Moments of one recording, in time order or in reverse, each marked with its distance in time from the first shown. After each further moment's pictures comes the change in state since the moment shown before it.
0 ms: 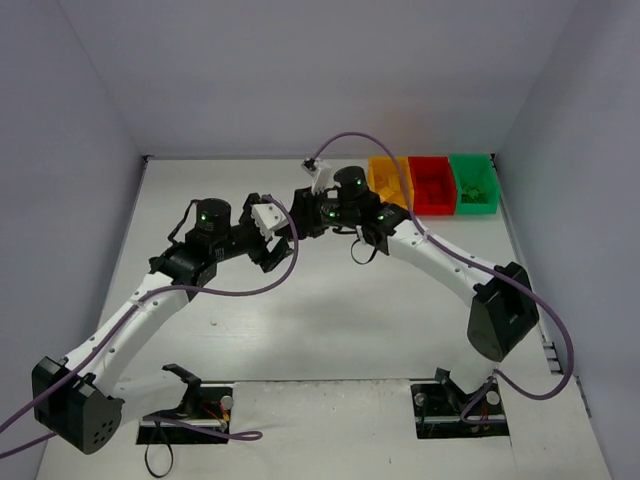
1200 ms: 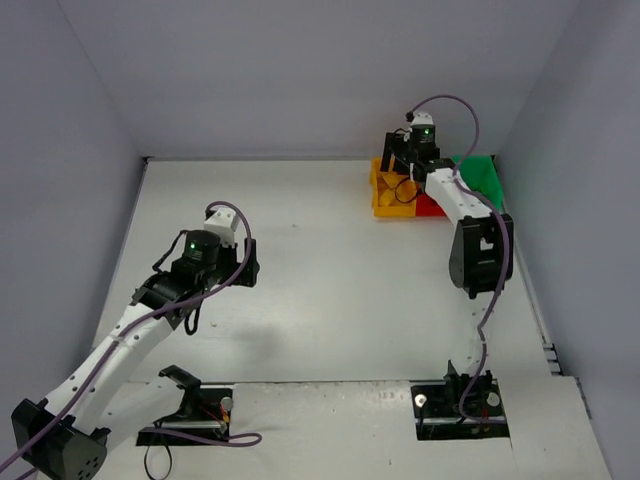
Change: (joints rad) left arm 0.006 -0.217 -0.157 -0.258 -0.570 -0.657; right arm -0.555 0.540 0.488 -0.104 0.568 -0.322
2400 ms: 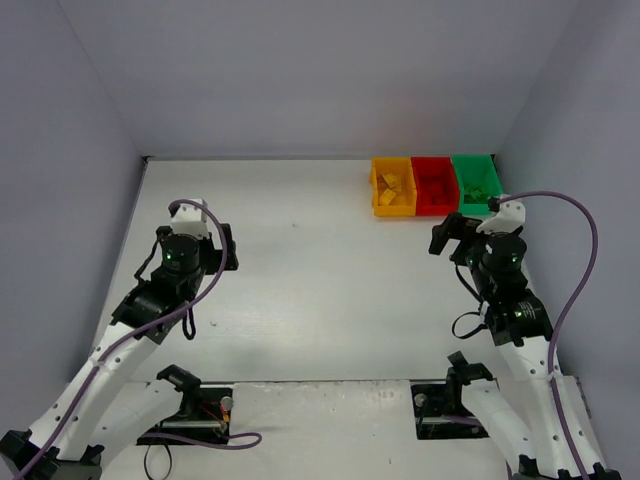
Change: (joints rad) left arm 0.010 -0.119 0.013 0.074 -0.262 -0.023; right arm 0.000 -1.504 -1.032 -0.204 0.127 0.072
